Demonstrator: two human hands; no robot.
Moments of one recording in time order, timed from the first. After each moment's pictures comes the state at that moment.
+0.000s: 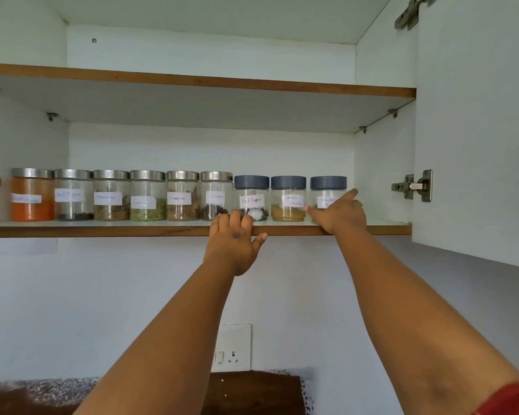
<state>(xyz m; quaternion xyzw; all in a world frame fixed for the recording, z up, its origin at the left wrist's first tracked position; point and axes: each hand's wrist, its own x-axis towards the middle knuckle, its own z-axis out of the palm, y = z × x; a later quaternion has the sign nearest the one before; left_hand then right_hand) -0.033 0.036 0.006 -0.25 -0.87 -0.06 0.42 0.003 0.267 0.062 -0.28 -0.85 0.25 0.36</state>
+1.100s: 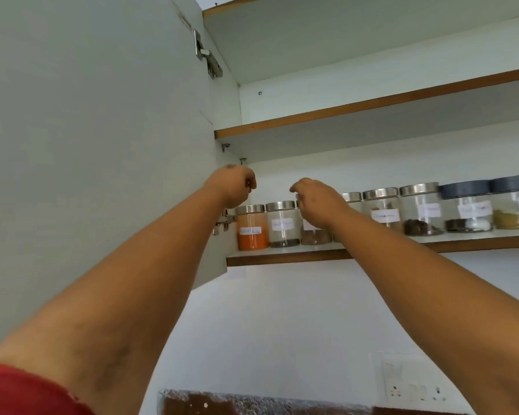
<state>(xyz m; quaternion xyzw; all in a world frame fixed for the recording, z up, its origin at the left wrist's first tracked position) -0.091 -0.385 0.188 -0.21 -0.90 -0.03 0.39 -0.101 -0.180 0.132 0.14 -0.88 0.08 0.46</state>
